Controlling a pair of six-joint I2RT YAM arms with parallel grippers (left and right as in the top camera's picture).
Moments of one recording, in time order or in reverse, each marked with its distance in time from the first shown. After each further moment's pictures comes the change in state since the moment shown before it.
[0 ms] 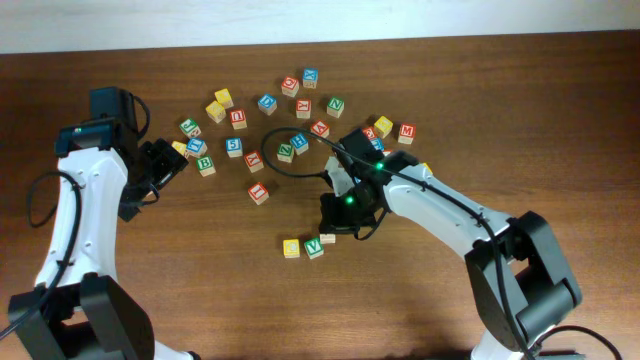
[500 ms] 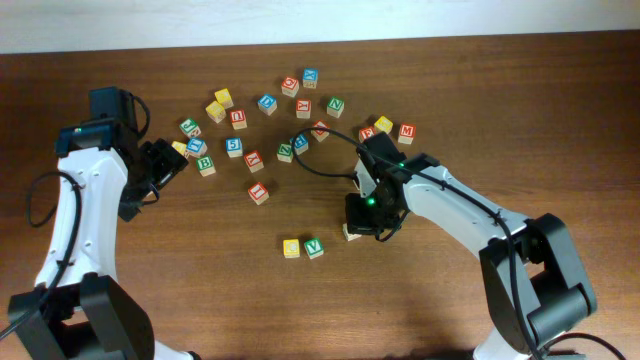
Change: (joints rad) left arm 0.000 0.000 0.000 -0.001 0.000 0.000; right arm -0.096 -0.036 -0.079 -0.044 0.140 0.022
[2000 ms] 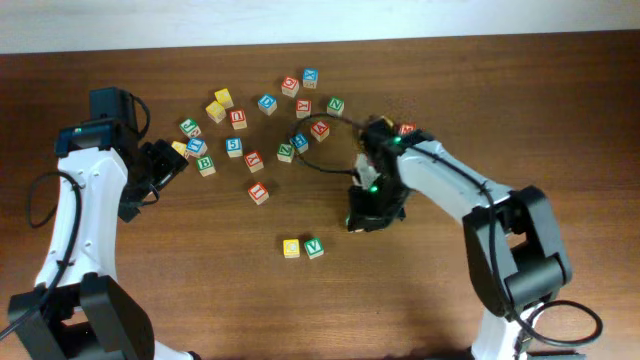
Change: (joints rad) left arm 0.000 0.000 0.000 -0.007 0.000 0.000; right arm -0.062 0.153 0.188 -0.232 -0.075 -0.160
